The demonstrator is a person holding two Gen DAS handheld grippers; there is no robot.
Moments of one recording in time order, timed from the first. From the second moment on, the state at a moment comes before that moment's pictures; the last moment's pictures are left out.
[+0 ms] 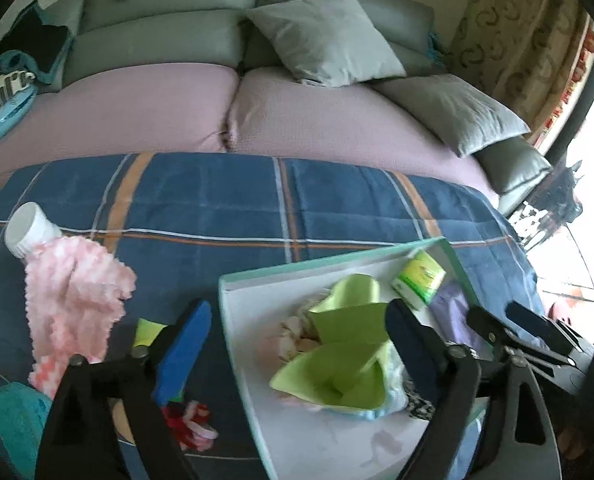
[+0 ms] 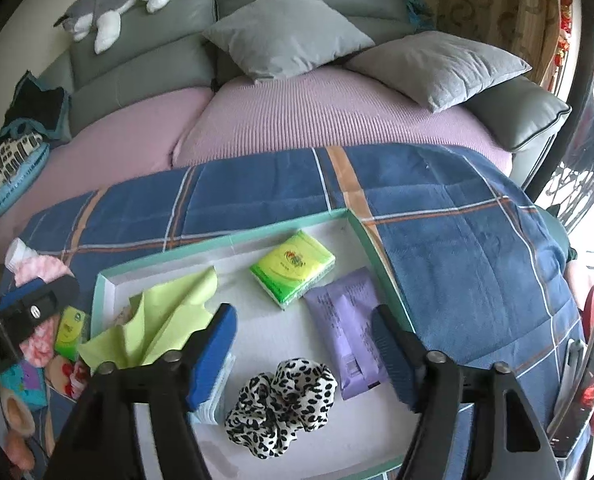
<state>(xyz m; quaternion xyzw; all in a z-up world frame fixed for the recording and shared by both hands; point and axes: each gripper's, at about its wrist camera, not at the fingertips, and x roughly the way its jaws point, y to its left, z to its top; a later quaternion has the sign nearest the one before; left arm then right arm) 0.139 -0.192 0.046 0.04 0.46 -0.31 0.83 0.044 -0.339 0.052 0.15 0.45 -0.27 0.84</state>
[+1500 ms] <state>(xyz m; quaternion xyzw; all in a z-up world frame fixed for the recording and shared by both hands) 0.179 -0.084 0.061 0.00 0.46 -0.19 0.87 0.081 -0.294 0.057 0.11 0.45 -0.20 0.86</state>
